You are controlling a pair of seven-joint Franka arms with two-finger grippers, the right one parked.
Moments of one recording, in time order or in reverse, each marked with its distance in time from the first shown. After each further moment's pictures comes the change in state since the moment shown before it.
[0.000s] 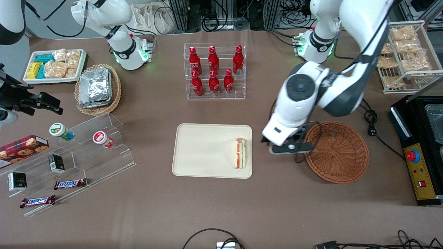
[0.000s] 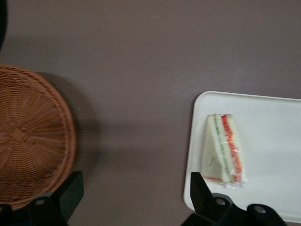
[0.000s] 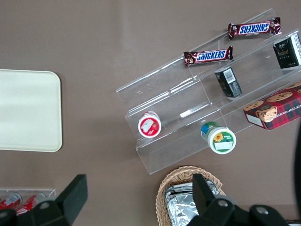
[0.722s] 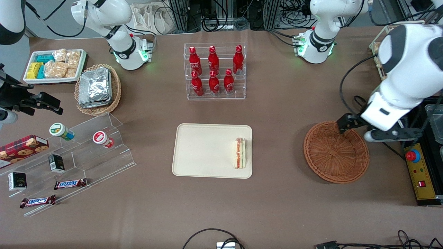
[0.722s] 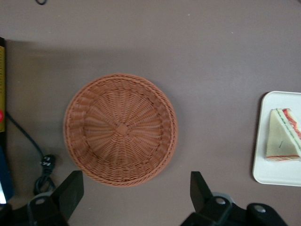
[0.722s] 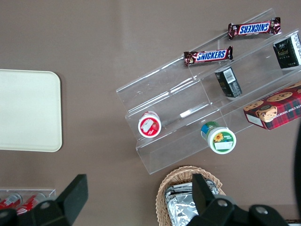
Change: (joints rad) arm -0.073 -0.314 0.489 -0.096 -0.297 -0.113 0.518
